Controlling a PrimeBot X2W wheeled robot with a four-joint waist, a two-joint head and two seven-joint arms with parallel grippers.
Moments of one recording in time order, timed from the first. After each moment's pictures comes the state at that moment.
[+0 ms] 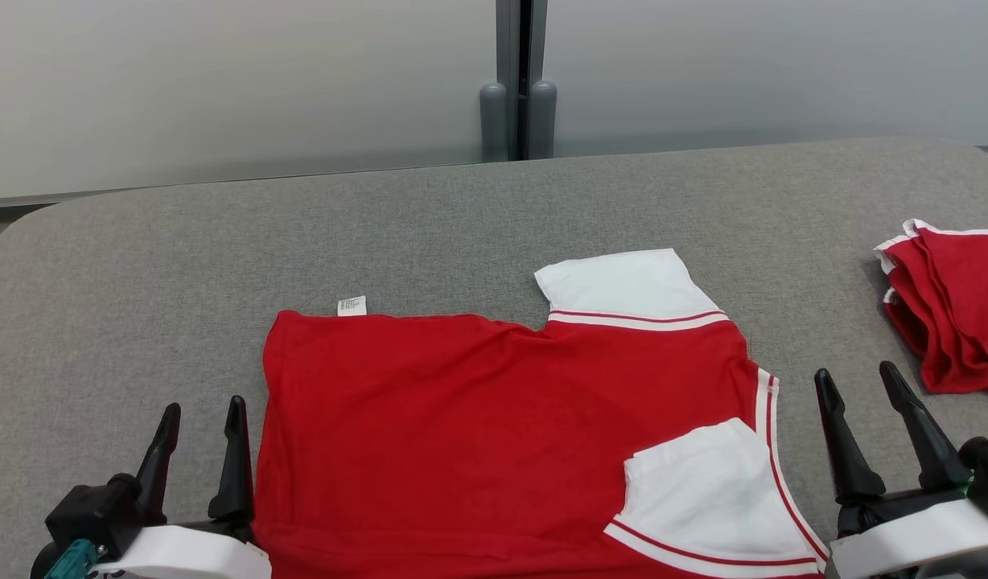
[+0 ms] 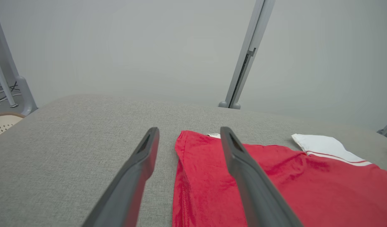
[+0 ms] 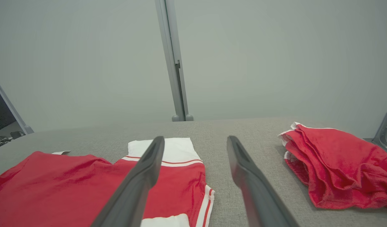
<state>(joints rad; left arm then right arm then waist) 0.06 0.20 -0.10 0.08 -0.46 0.07 -0.19 0.05 -0.21 0.07 0.00 0.32 0.13 -0.10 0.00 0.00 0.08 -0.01</state>
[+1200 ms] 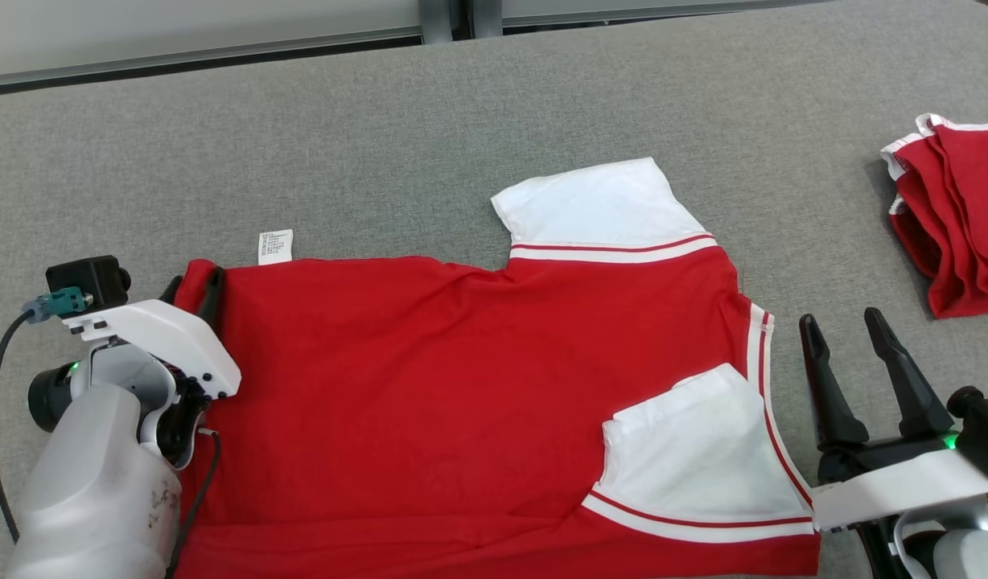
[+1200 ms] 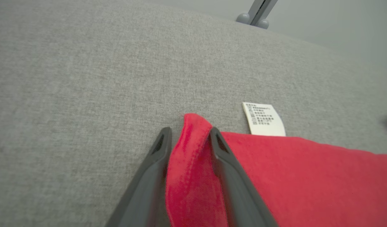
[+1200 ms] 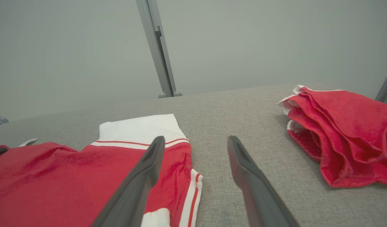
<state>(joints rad) -0.63 0.21 -0.15 0.88 -0.56 -0.08 0.04 -0.05 -0.17 0.09 -0.01 0.32 0.13 -0.08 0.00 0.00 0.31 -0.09</state>
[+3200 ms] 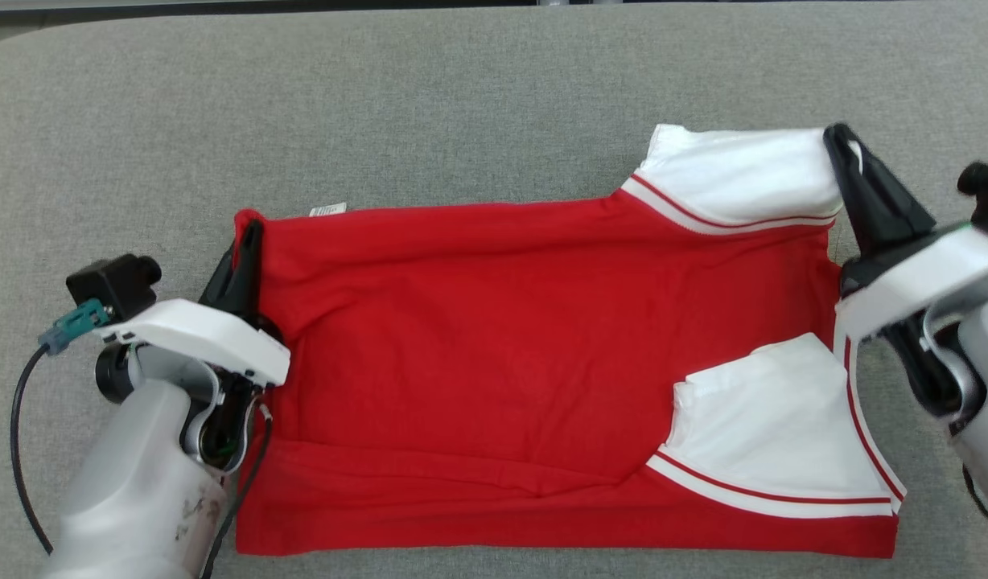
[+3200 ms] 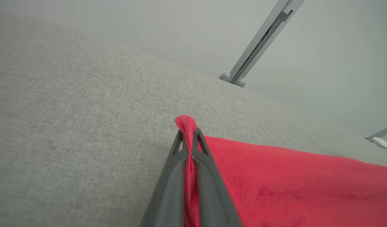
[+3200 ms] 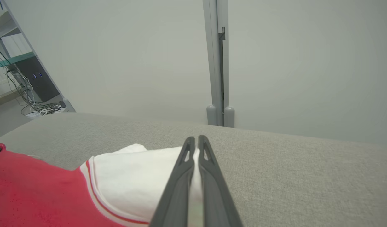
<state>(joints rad) -0.64 0.22 -0.40 0.77 -0.87 -0.13 -0.23 -0.73 -0.53 0.64 0.49 0.78 0.13 -0.21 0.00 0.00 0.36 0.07</state>
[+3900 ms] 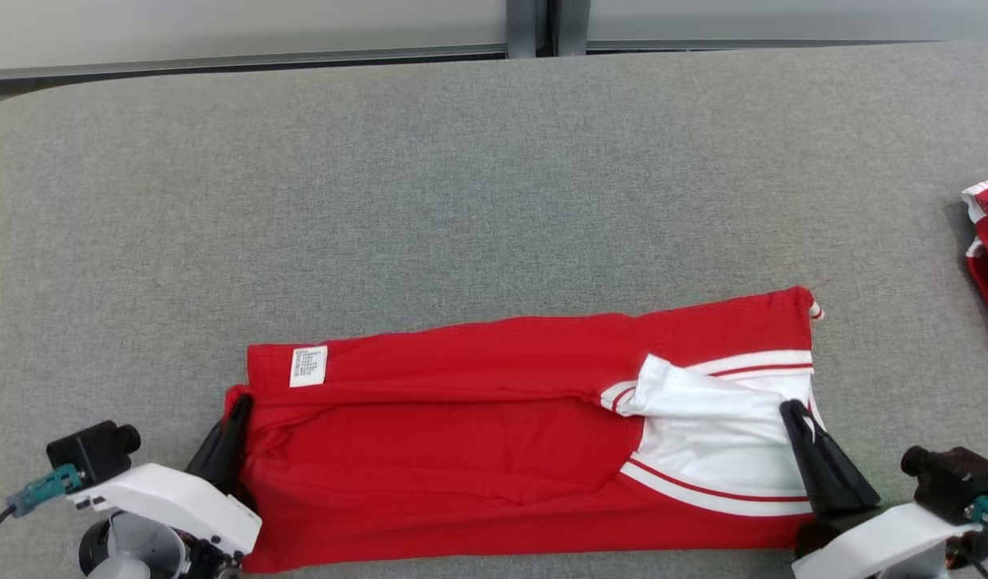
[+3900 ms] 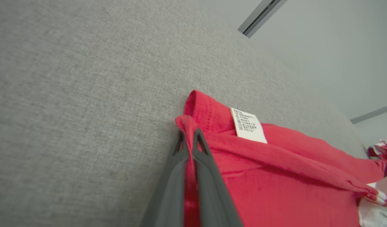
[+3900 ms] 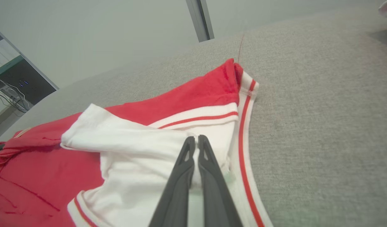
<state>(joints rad) -0.17 0.36 -0.35 0.32 -1.05 -0.03 -0.07 -0.06 -0.34 0.34 0.22 0.62 0.13 -0.19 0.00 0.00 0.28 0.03</state>
